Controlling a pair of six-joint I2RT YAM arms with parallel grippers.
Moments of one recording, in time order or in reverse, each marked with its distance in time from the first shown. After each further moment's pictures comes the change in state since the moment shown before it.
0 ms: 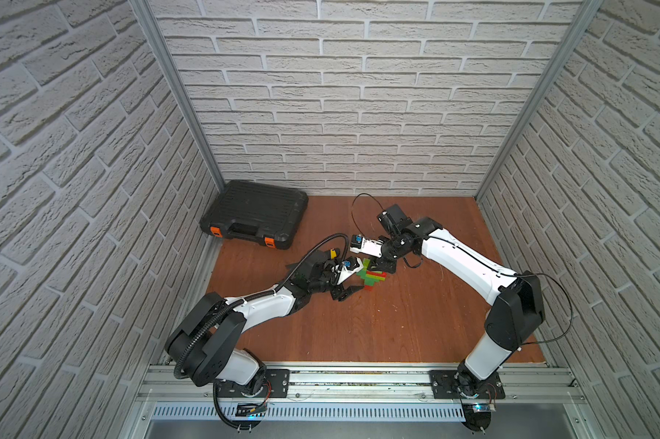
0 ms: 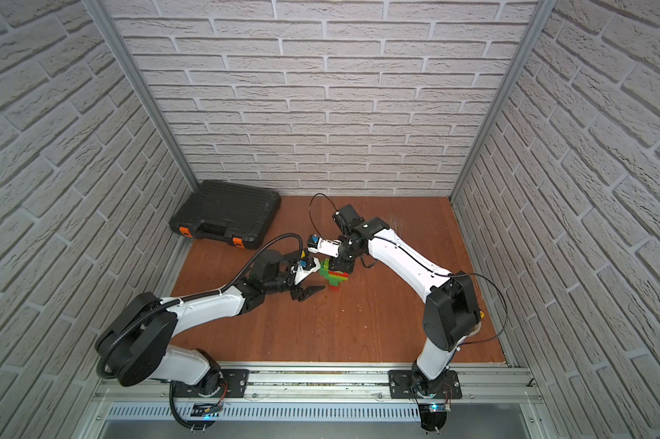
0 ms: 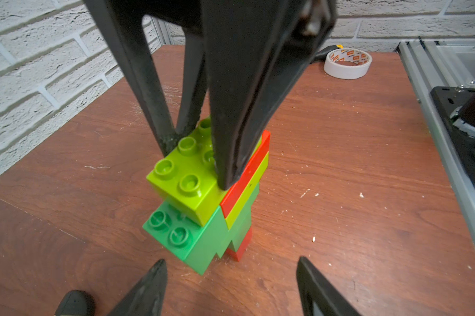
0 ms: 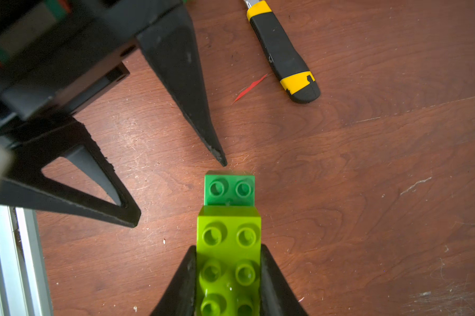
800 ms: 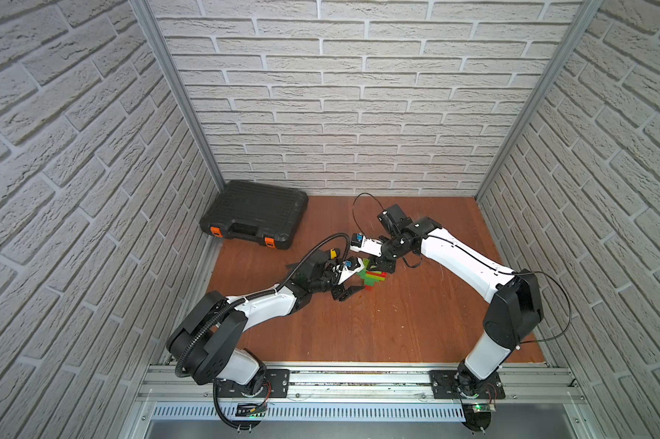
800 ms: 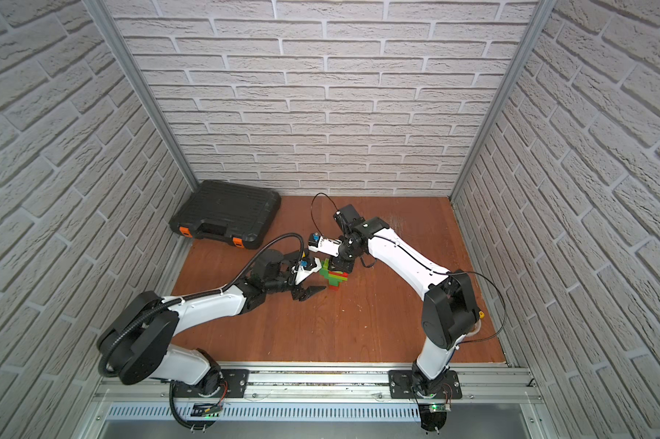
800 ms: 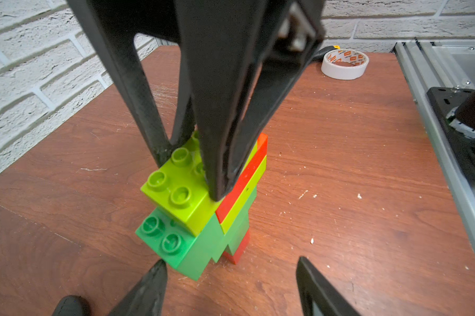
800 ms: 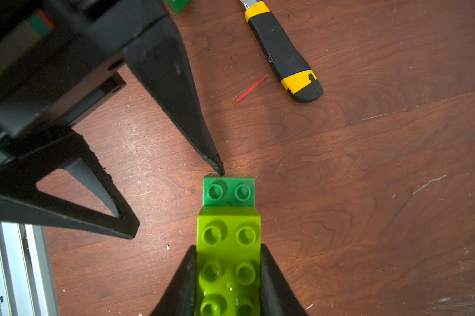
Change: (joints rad) left arm -0.005 0.008 0.008 -0.001 0.005 0.000; right arm -0.014 0.022 0.003 -0.018 -0.024 0.046
